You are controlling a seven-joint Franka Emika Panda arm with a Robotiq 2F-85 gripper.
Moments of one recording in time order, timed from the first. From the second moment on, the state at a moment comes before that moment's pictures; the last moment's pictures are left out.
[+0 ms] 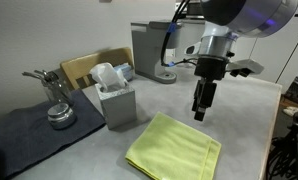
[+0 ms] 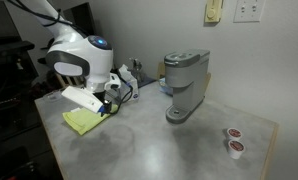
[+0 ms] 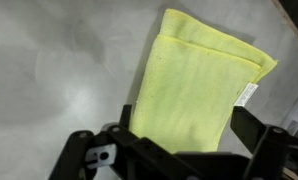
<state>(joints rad) 0.04 0.23 0.05 -2.43 0.78 2.47 -1.03</state>
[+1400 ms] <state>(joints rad) 0.09 0.42 0.08 -2.29 0.88 2.76 -0.75</state>
